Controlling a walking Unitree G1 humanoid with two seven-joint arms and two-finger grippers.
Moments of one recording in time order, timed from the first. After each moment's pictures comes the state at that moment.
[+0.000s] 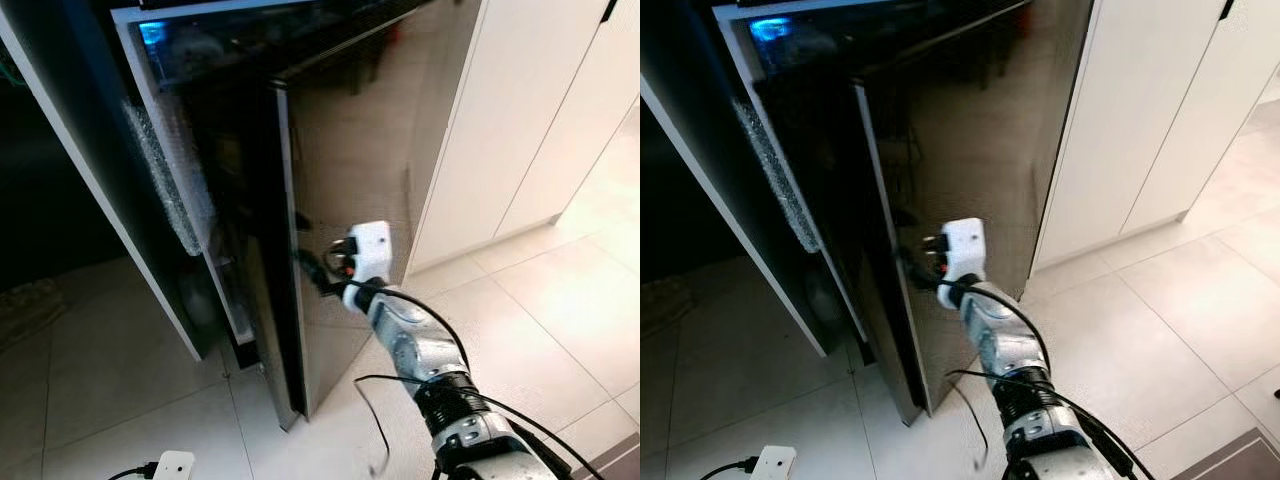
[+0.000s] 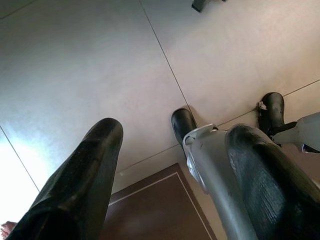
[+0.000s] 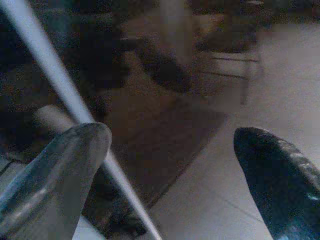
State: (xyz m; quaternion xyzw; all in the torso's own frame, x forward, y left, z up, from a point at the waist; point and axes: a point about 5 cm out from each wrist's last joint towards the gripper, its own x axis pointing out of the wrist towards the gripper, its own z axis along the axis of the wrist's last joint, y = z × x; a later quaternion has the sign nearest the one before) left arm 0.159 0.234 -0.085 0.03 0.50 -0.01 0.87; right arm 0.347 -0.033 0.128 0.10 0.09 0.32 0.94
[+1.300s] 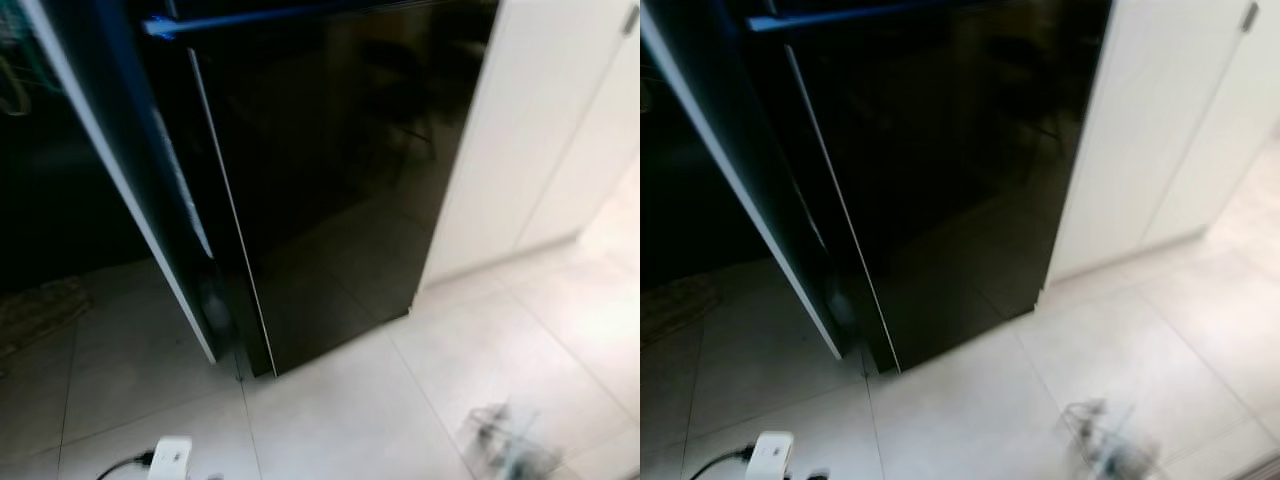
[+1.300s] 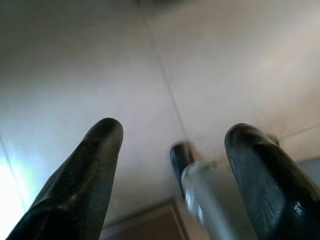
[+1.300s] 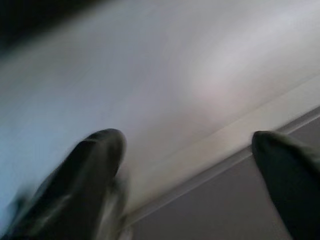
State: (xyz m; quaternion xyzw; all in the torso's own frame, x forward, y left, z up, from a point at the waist) left arm 0.165 0.237 -0.080 0.01 0.45 0.00 0.89; right arm 0.160 -0.217 -0.089 0.02 0.48 -0.06 0.87
